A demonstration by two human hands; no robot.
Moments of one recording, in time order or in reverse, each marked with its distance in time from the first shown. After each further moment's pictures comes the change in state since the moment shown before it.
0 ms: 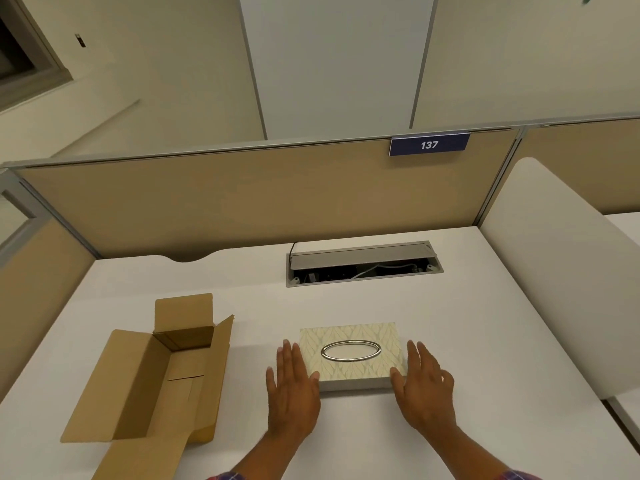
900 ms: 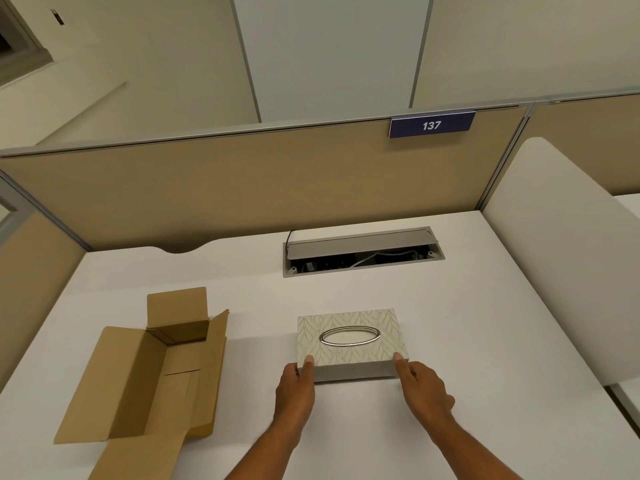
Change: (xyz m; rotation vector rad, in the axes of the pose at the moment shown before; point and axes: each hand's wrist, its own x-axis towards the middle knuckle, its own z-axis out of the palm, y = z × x) left_hand 0.003 0.014 -0.011 -0.811 -0.253 -0.504; right_hand 0.002 -0.006 0.003 0.476 -0.209 0.394
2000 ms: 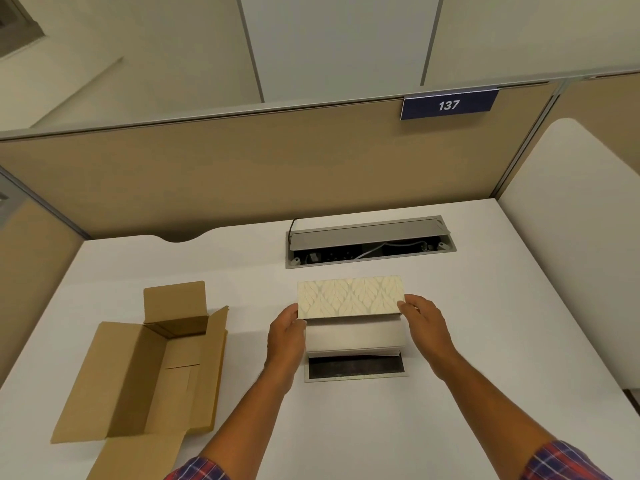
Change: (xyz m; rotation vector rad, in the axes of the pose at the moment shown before) left_hand 0.035 0.073 -0.026 -0.184 0.023 0.222; right_hand 0.058 -0.077 -0.041 0.339 -0.099 -0.140
